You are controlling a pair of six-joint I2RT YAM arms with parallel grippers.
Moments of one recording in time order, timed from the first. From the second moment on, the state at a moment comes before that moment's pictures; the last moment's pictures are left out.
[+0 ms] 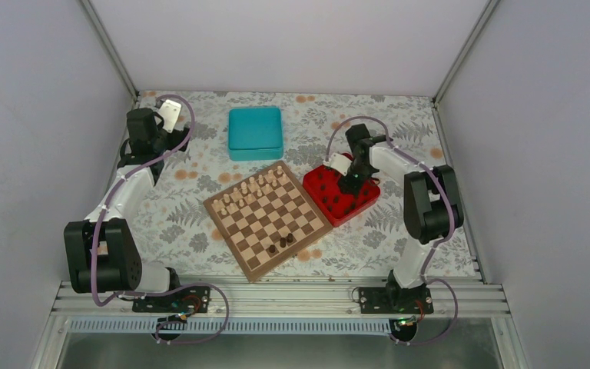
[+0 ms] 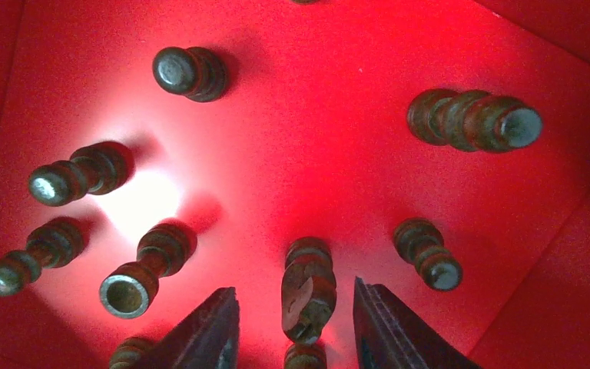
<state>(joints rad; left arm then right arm) 0.08 1.39 0.95 0.01 0.04 0.41 0.28 1.83 1.24 -0.82 -0.12 -0.73</state>
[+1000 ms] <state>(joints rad) 0.08 1.39 0.95 0.01 0.04 0.41 0.55 1.73 1.55 -1.03 -0.10 -0.70</state>
